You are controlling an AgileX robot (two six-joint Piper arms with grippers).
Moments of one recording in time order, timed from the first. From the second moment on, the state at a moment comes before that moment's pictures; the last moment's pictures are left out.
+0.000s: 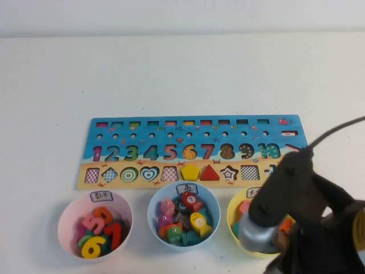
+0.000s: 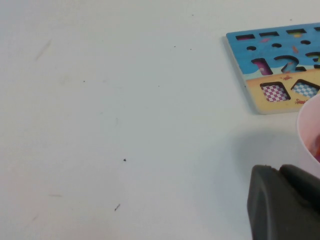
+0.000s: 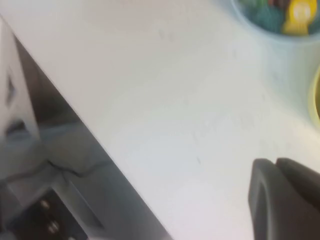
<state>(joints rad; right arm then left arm) 1.07 1.16 -1.06 0.02 1.06 0.18 -0.06 -0.01 0.03 0.02 0.37 0.04</state>
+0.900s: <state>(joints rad) 0.56 0.61 -0.20 -0.04 0.19 0.18 -0.06 -0.01 0.03 0.02 0.37 0.04</state>
